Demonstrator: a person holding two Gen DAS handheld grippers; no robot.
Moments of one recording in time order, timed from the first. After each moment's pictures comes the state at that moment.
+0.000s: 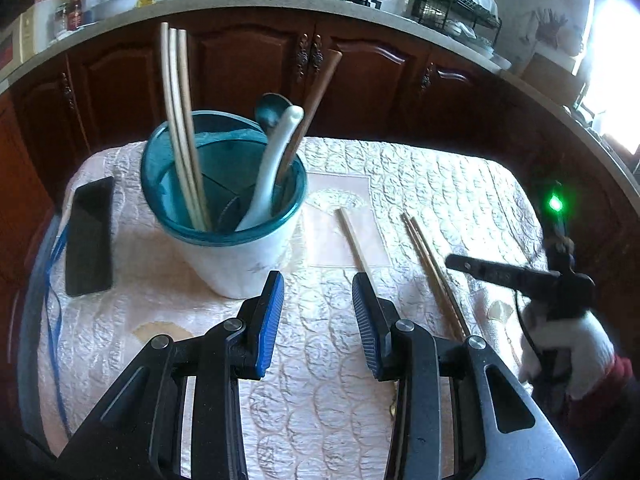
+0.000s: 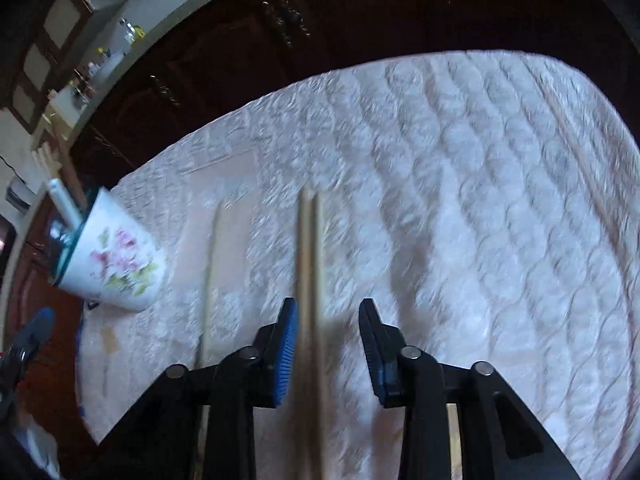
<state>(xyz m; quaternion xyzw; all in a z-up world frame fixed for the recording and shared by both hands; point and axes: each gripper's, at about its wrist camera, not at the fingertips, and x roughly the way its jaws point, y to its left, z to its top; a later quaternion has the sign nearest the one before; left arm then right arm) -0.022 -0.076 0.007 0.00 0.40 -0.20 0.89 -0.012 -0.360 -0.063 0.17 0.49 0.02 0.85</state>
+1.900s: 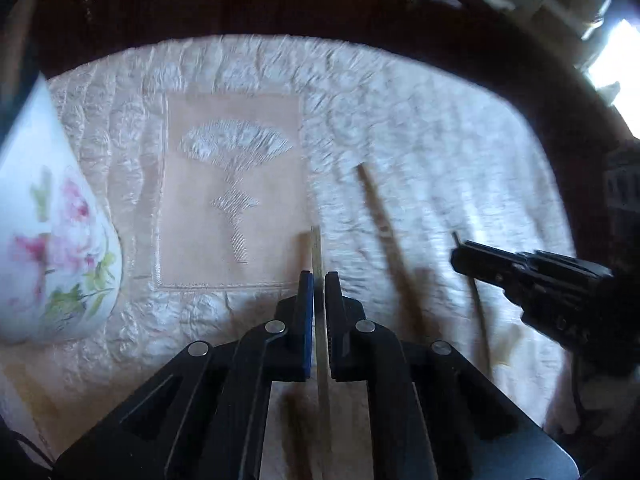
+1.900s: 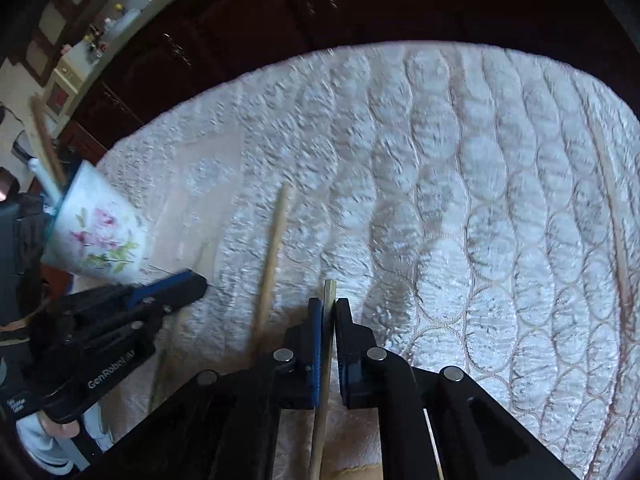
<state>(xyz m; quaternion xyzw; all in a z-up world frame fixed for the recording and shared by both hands) 0.053 -0.190 -0.067 0.00 0.51 -0.25 0.82 0.005 -0.371 -0.065 0.13 0.52 0.08 0.84</state>
